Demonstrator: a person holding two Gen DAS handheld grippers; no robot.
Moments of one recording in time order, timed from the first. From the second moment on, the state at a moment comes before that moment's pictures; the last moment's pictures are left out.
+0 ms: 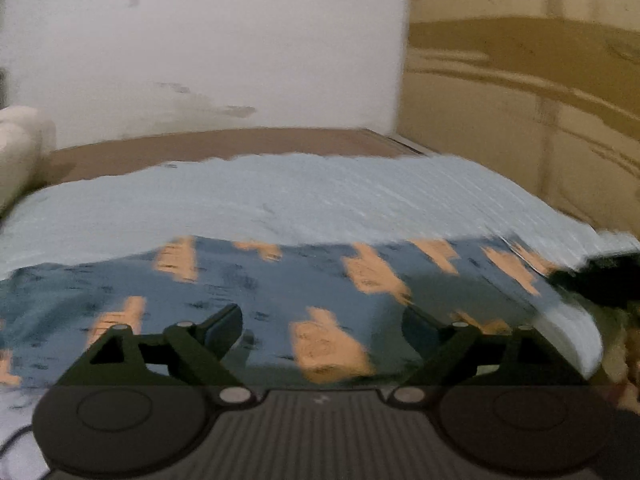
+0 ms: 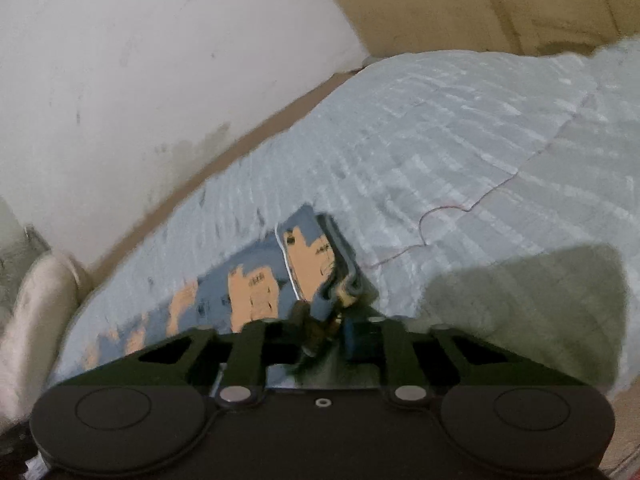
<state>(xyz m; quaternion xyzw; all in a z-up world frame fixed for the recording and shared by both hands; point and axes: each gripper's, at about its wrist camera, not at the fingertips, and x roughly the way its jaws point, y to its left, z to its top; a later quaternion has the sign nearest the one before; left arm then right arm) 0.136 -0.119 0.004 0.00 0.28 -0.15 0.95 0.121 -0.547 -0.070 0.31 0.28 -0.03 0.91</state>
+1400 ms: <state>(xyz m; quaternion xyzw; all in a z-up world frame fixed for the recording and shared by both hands) 0.205 0.180 -0.046 -0.20 0.33 0.01 0.92 0.199 -0.264 -0.037 -0.02 0.29 0.19 0.94</state>
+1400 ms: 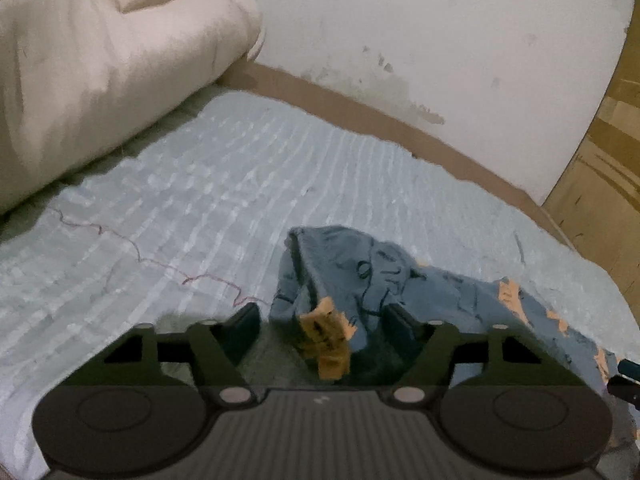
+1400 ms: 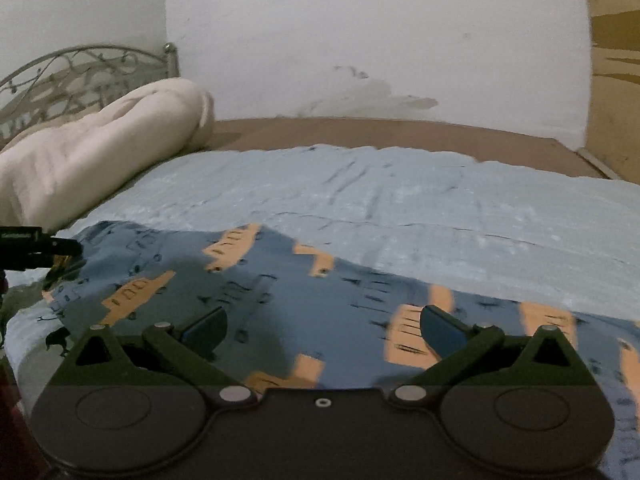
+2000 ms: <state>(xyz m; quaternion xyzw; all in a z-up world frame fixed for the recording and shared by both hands) 0.204 0.167 -0.034 -0.15 0.32 0.08 0.93 0.203 -0.253 -0.055 0.00 0.31 0.20 0.93</state>
